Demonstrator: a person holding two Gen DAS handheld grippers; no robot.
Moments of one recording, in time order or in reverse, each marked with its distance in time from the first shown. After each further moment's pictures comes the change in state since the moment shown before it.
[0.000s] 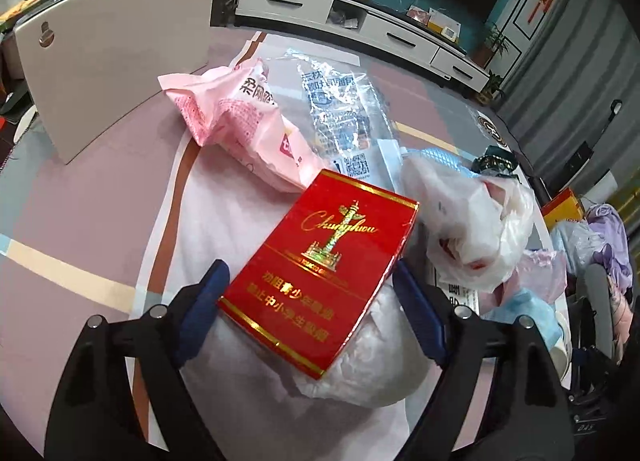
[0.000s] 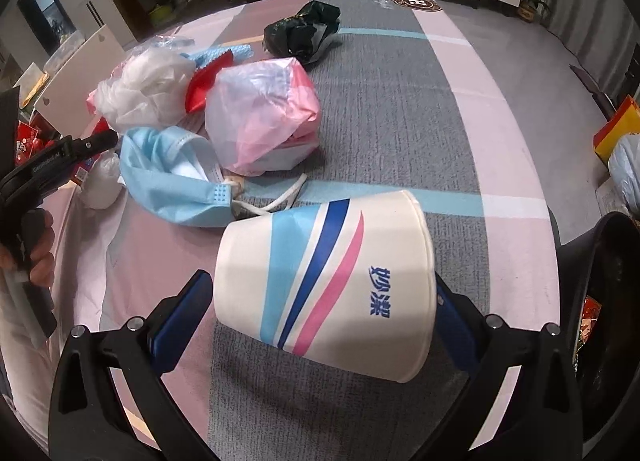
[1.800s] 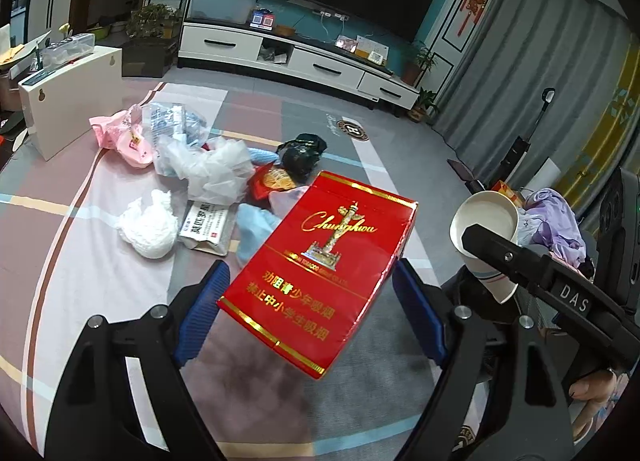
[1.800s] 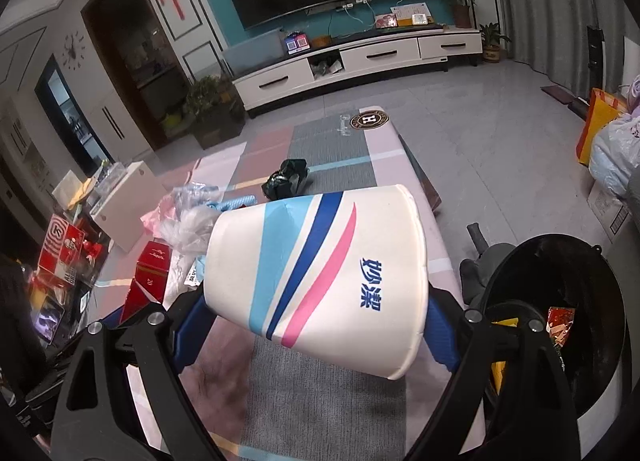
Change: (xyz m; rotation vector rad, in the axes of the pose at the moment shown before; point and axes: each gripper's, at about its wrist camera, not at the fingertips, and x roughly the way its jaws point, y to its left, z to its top) left arm -0.126 -0.158 -0.088 0.079 -0.142 -0.172; right arm -0.135 -0.051 -0.010 0.158 -0.381 0.093
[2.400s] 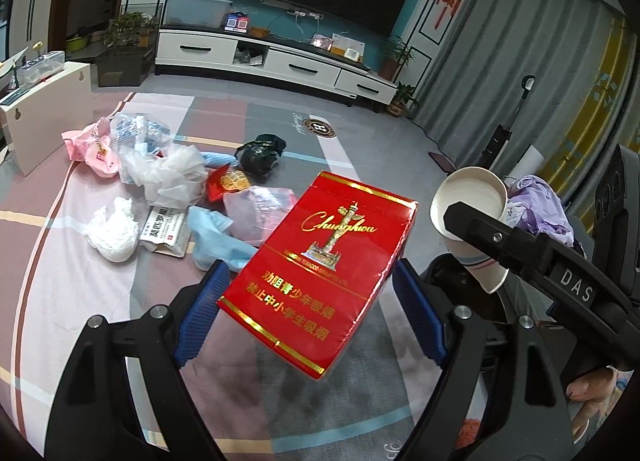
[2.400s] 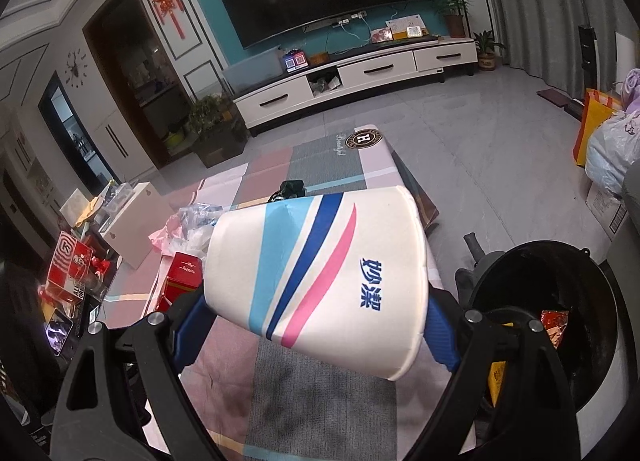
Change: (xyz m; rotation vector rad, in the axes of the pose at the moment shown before) left arm 0.001 -0.035 -0.001 0.055 0.000 -0.054; right arm -0.025 -0.009 0.002 0.029 -0.062 0.013
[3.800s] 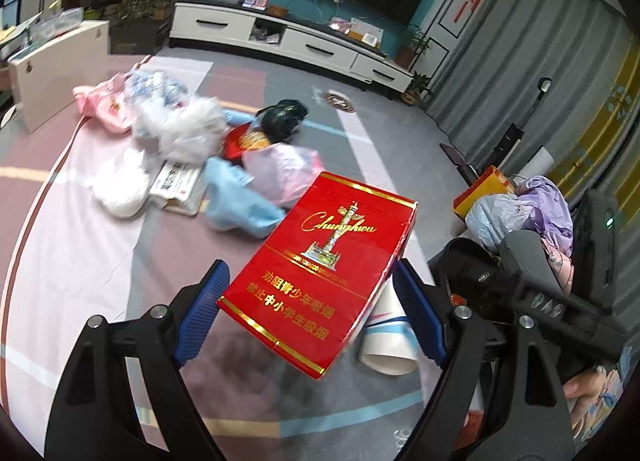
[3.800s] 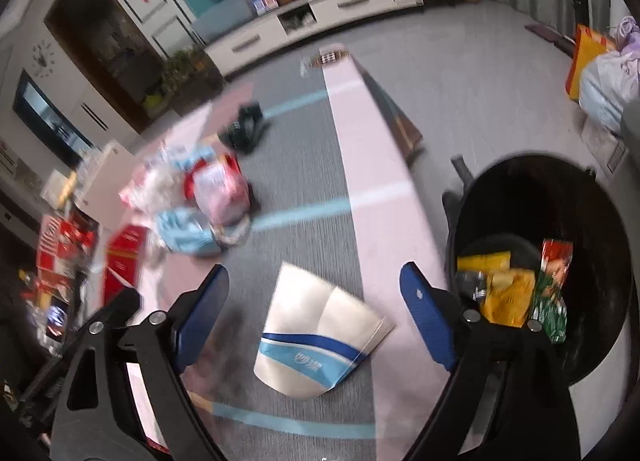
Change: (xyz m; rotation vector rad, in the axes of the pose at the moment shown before) left arm 0.014 0.029 -0.024 -0.082 0.070 0.031; right arm 0.038 -0.038 -0.041 0.089 0.264 -0.042
